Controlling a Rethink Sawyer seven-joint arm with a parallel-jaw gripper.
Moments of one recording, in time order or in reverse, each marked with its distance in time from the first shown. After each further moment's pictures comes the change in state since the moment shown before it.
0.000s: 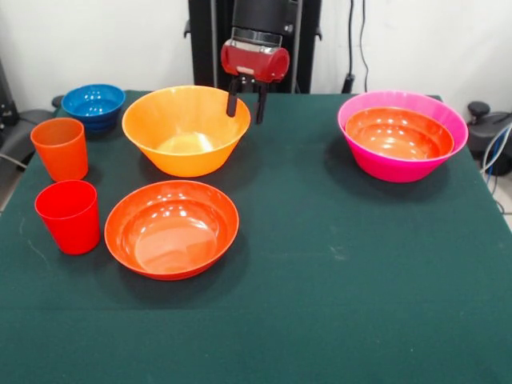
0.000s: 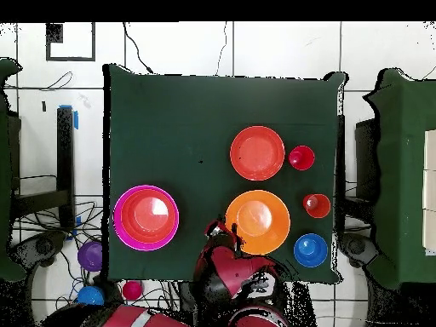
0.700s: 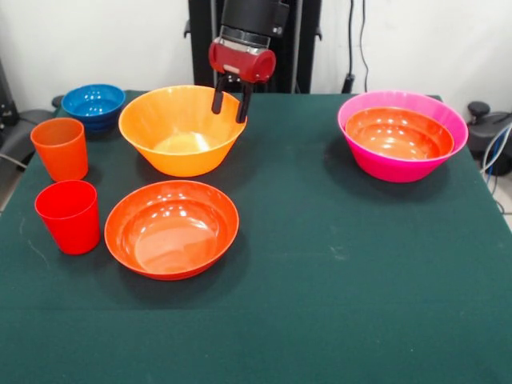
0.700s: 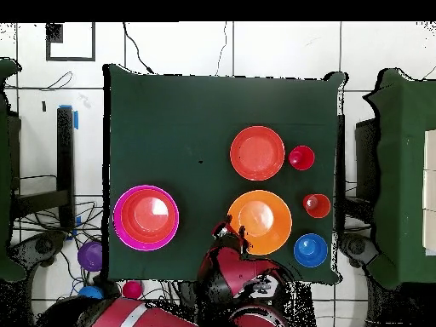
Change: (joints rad) arm 0.014 0.031 -0.051 -0.005 0.056 0.000 0.000
